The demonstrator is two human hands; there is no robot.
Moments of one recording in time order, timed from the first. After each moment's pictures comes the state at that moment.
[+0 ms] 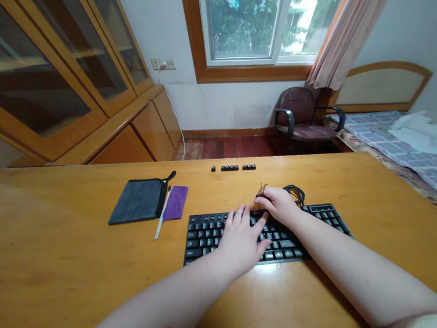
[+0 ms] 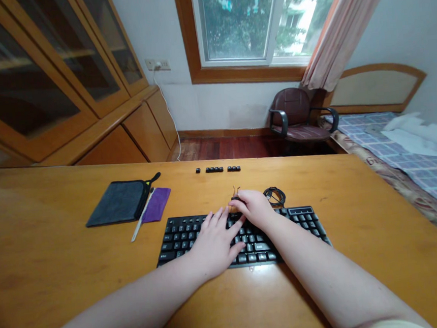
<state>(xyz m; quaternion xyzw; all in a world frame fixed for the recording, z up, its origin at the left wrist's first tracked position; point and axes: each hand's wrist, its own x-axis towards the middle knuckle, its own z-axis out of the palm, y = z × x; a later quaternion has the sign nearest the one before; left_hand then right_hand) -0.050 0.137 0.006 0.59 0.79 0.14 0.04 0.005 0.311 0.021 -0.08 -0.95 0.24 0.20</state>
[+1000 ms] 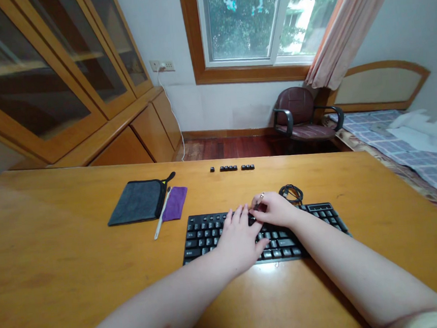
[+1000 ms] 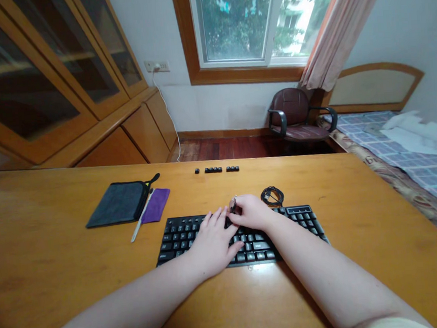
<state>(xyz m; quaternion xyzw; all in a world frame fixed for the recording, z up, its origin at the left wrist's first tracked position) -0.049 0.136 0.011 0.59 0.80 0.13 0.04 0.007 0.308 0.022 0.00 -0.94 0.31 0.11</state>
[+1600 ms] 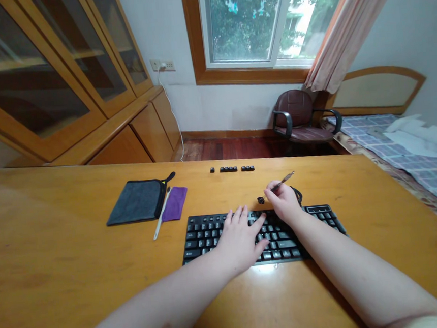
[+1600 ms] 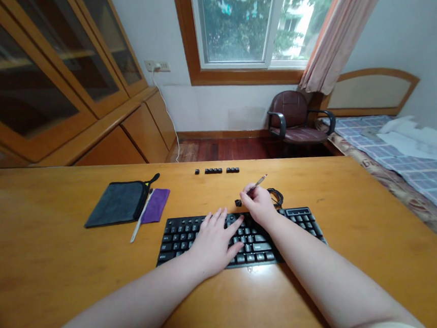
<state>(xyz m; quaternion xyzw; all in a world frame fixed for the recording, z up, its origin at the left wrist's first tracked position) -0.051 0.139 0.015 0.58 0.80 0.18 0.07 0.006 0.320 0.012 -0.18 -0.82 0.46 0.30</state>
